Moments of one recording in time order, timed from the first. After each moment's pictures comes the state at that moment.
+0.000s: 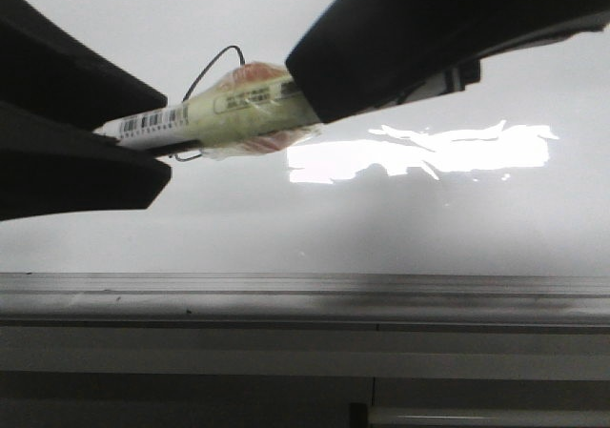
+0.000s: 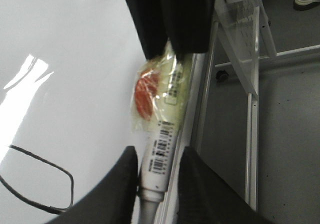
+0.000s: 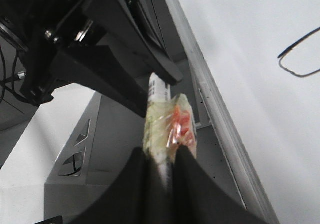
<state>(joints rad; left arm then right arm) -0.96 0.89 -0.42 1.53 -0.11 -0.89 0.55 1.13 -0.80 1.01 0.82 -1.19</state>
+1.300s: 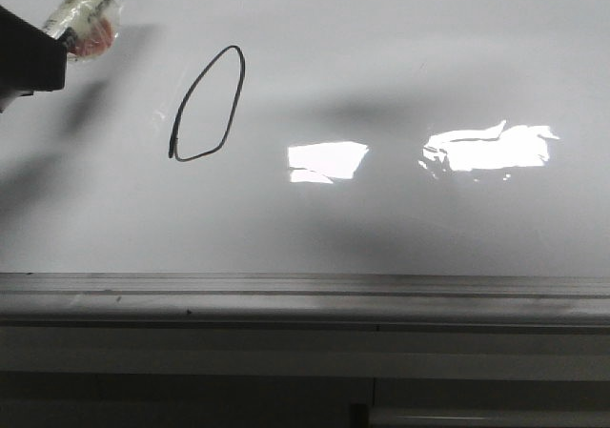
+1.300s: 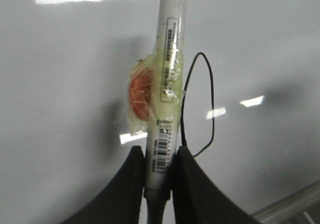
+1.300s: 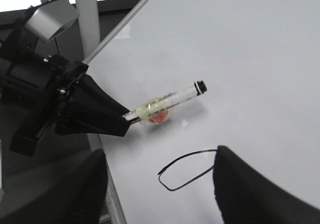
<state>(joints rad) -0.96 0.88 -0.44 1.53 0.38 -1.94 0.55 1.03 -0.92 1.05 0.53 -1.27</state>
